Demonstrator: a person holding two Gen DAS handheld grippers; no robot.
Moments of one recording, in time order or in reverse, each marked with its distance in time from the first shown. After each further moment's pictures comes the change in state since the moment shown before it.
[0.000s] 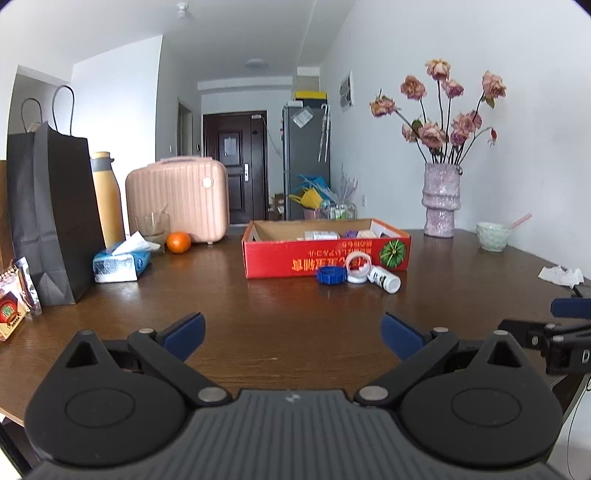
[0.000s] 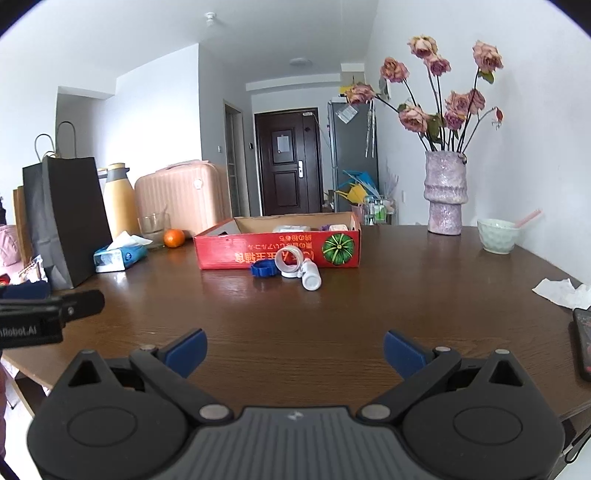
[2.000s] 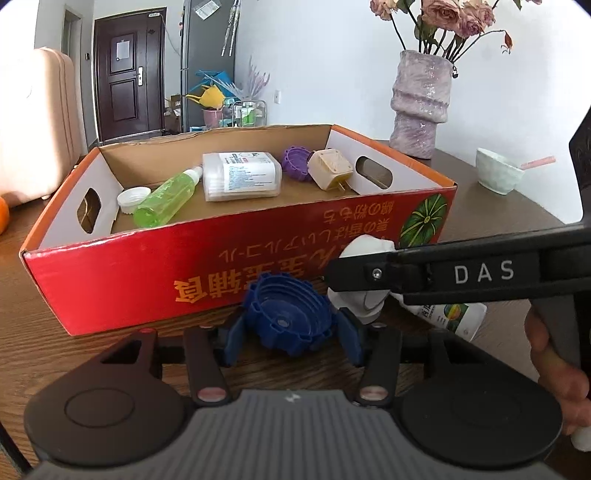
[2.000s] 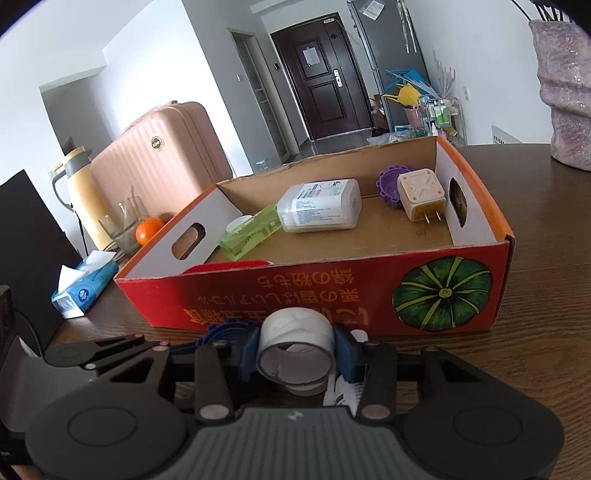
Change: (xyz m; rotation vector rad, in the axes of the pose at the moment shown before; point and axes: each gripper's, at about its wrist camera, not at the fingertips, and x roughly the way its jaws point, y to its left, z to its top) left arm 0.360 -0.014 0.056 0.070 0.355 -0.343; right arm 0.359 -0.034 0.110 0.160 0.298 0.261
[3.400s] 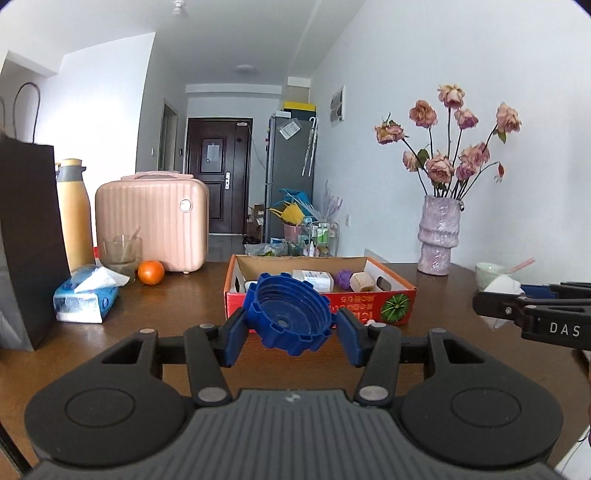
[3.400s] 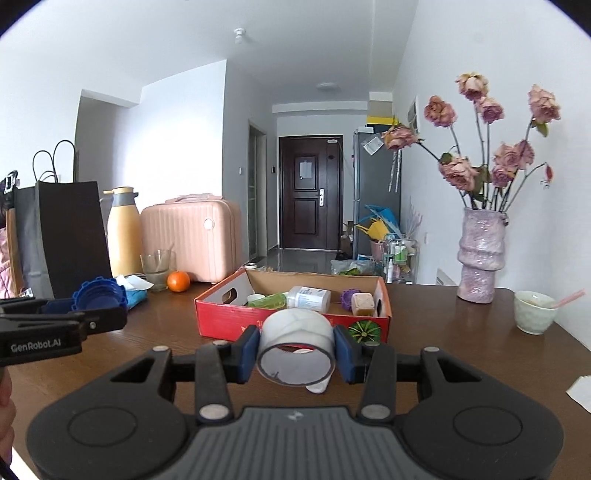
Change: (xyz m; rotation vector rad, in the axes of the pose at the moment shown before) left arm -0.271 -0.059 -0.086 -0.110 -0.411 0.245; right arm -0.254 0.107 -0.109 -0.267 -0.382 -0.217
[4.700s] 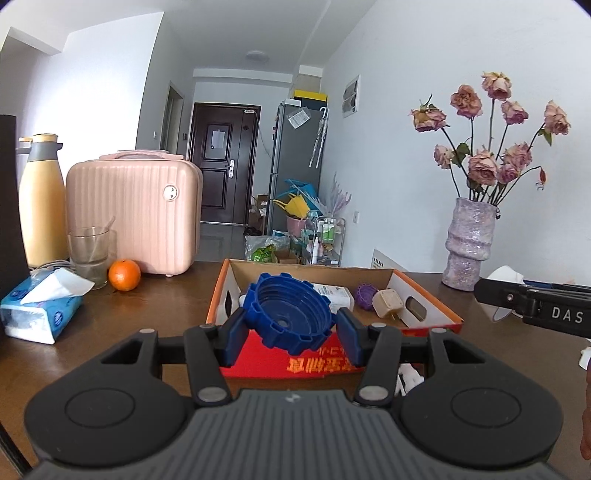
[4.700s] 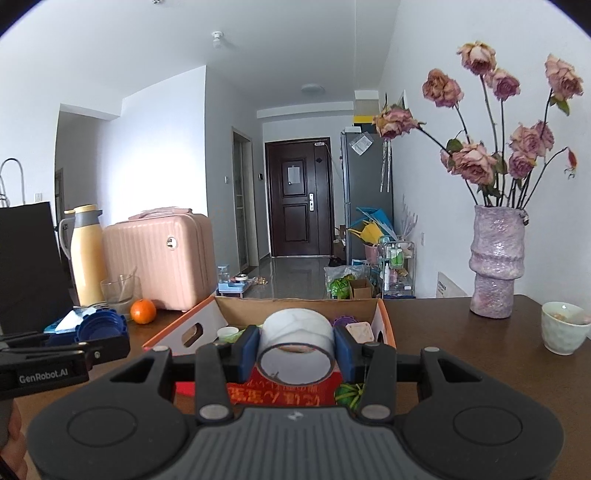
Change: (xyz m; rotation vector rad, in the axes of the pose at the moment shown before) left arm 0.149 0.021 0.026 -0.045 0.029 0.008; right arm 0.150 -0.034 0.039 0.053 -0.015 -0.005
